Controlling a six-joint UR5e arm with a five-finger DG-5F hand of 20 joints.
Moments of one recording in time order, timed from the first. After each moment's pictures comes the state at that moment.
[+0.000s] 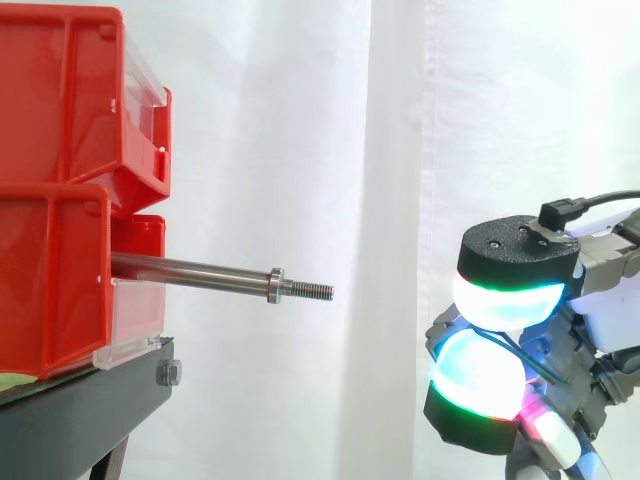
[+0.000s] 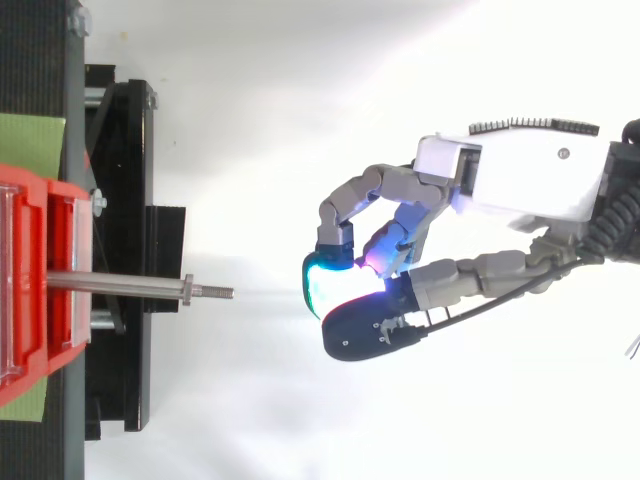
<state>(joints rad) 0.16 -2.20 -1.22 -3.15 -1.32 -0.21</state>
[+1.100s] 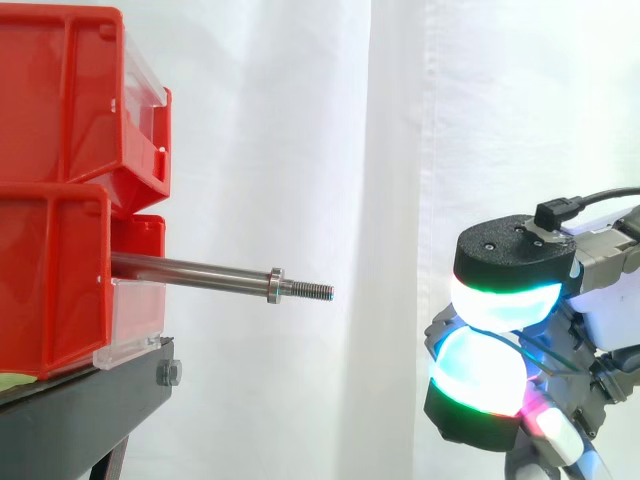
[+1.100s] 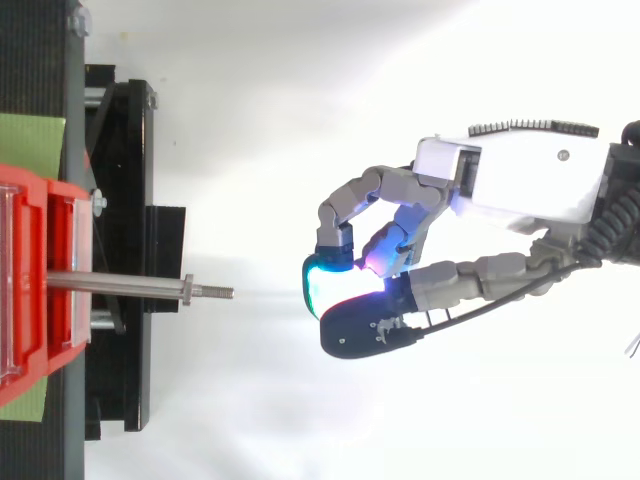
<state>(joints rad) 0.16 -2.20 -1.22 -3.15 -1.32 -0.21</state>
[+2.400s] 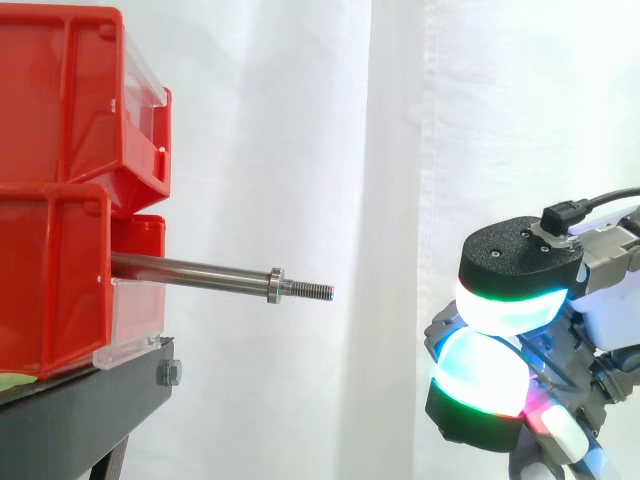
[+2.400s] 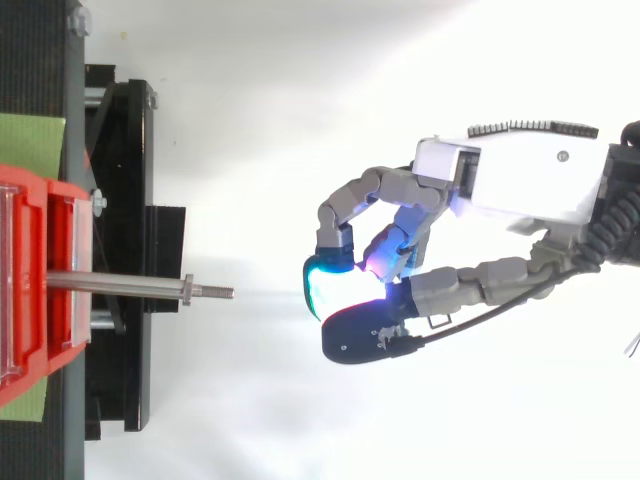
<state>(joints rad) 0.16 -2.20 -1.22 -3.15 -1.32 -0.21</state>
